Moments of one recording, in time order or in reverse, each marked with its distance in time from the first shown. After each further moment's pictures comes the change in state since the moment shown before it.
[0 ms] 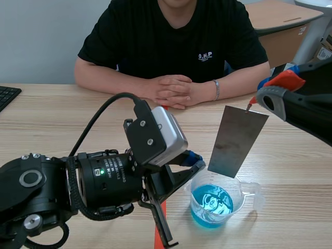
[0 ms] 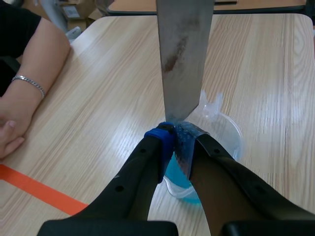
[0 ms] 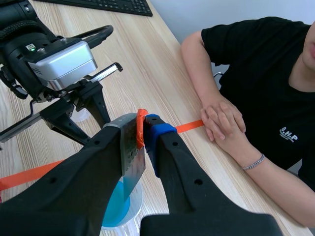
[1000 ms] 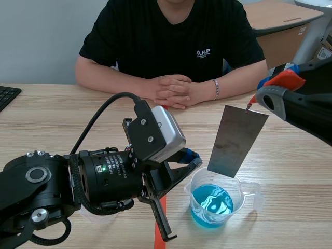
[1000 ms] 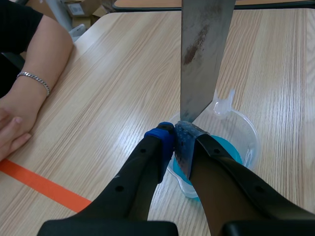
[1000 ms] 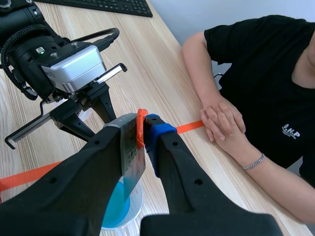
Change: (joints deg) left arm -1.3 0.6 0.0 -2.3 0.0 0.2 -0.3; right arm 0.0 0.0 0.0 0.0 0.0 0.0 0.1
